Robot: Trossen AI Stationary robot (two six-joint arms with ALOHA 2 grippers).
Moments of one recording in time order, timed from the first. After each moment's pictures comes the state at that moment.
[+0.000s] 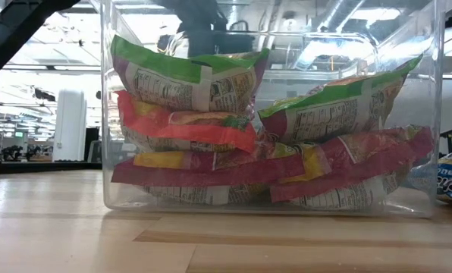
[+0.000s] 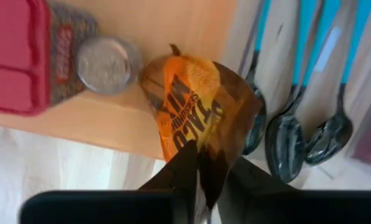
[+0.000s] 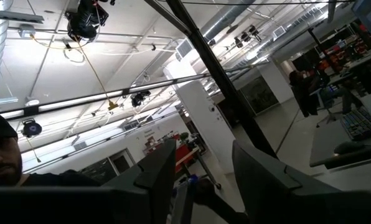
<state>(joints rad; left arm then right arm) 0.31 2.07 1.80 -1.23 0.03 0.07 0.39 1.13 1.14 0.42 -0.08 0.62</state>
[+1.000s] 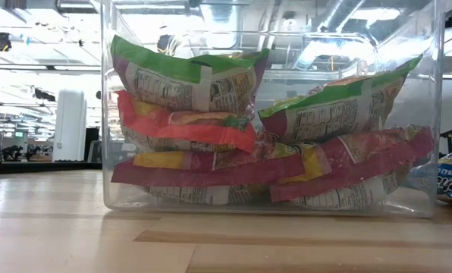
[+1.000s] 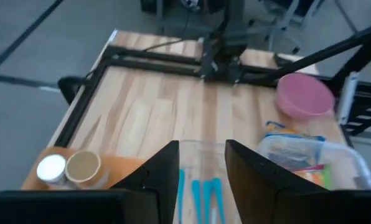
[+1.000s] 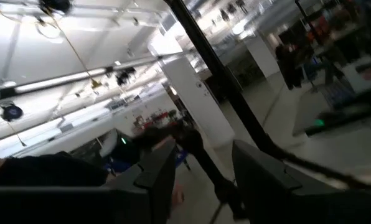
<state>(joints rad) 0.24 1.57 1.80 -0.80 0.13 0.02 0.39 1.13 1.14 0.30 -0.09 0.61</state>
